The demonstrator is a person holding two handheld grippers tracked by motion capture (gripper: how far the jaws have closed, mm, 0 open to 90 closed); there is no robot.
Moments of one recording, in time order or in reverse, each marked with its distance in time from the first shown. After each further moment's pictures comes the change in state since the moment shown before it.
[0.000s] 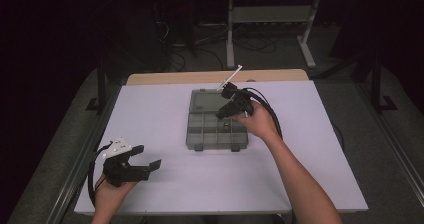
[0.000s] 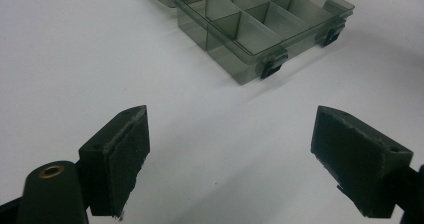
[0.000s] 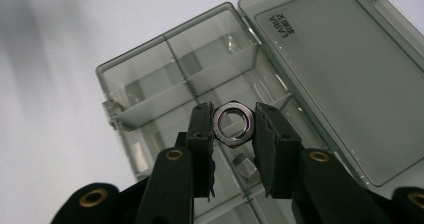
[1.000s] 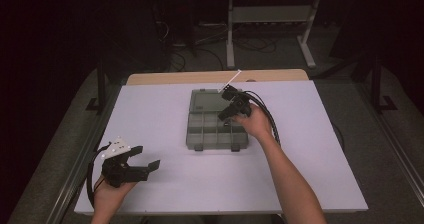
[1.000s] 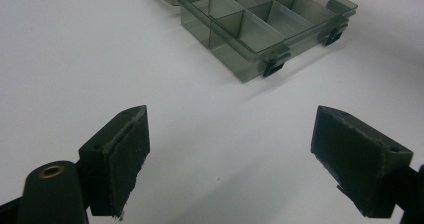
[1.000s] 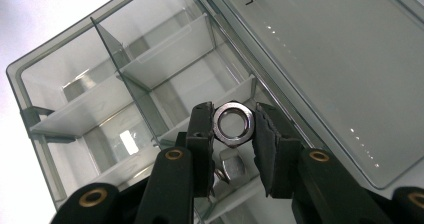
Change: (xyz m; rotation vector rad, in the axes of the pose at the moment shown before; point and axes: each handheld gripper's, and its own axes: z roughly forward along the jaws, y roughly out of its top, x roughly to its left) left arm 0.001 -0.002 -0.003 -0.003 0.008 -0.007; right arm -0.026 -0.010 0.036 0.040 -0.026 0.099
